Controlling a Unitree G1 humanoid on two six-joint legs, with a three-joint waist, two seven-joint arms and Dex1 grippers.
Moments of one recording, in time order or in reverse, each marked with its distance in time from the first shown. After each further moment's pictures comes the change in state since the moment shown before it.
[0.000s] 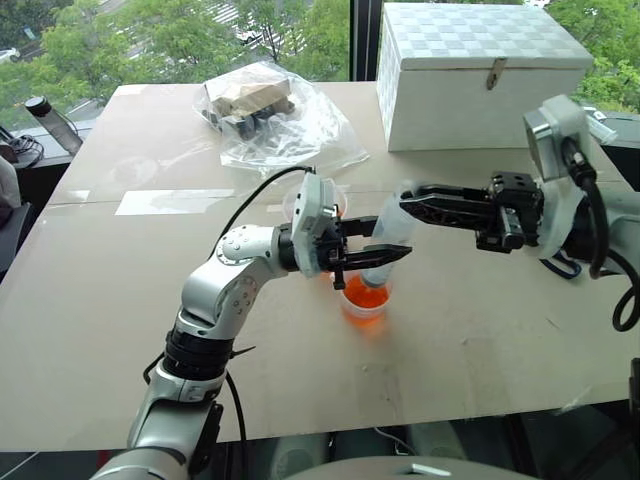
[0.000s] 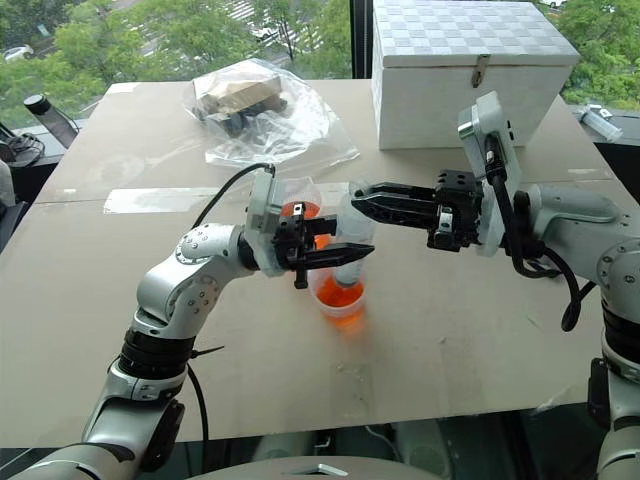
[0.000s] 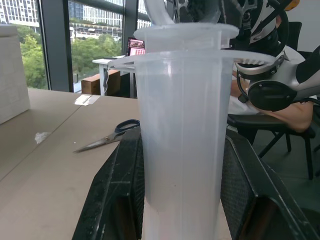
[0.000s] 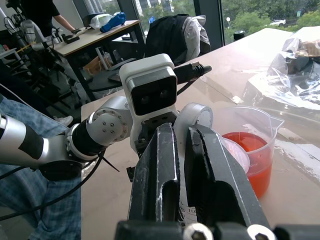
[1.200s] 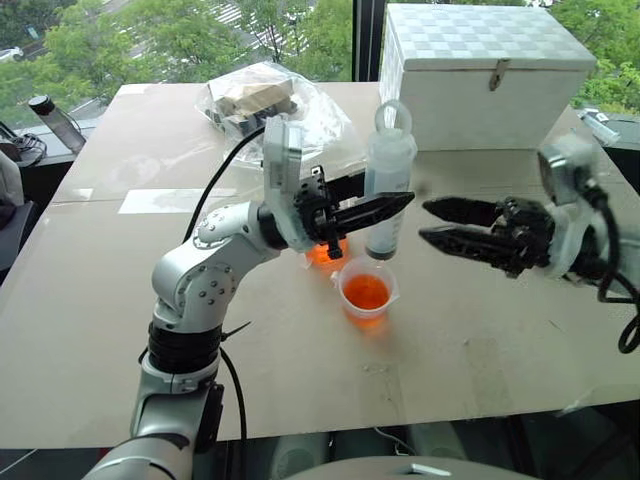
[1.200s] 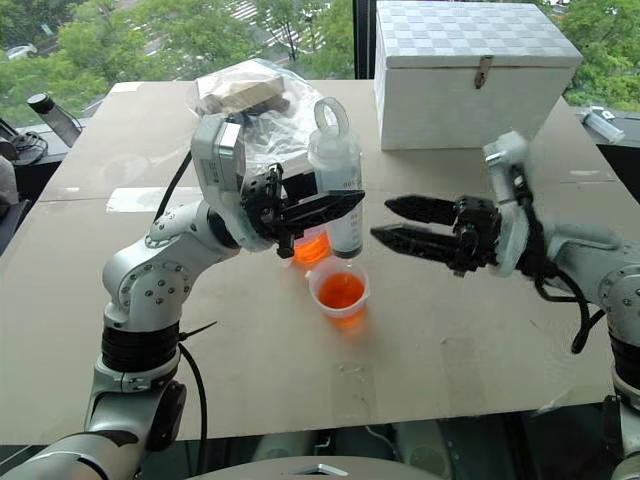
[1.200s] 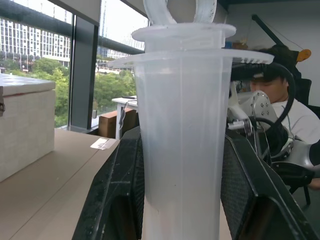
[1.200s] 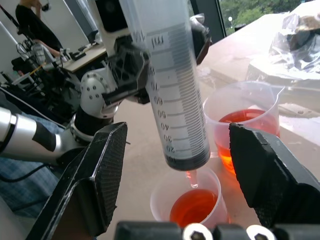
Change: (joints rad) left arm -0.076 0.002 0.134 -0.134 -0.253 0.157 0.230; right arm 0.218 0.007 -0.001 -0.020 -0.120 -0.109 0.152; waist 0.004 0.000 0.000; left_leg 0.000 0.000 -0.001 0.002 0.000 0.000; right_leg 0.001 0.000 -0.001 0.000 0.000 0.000
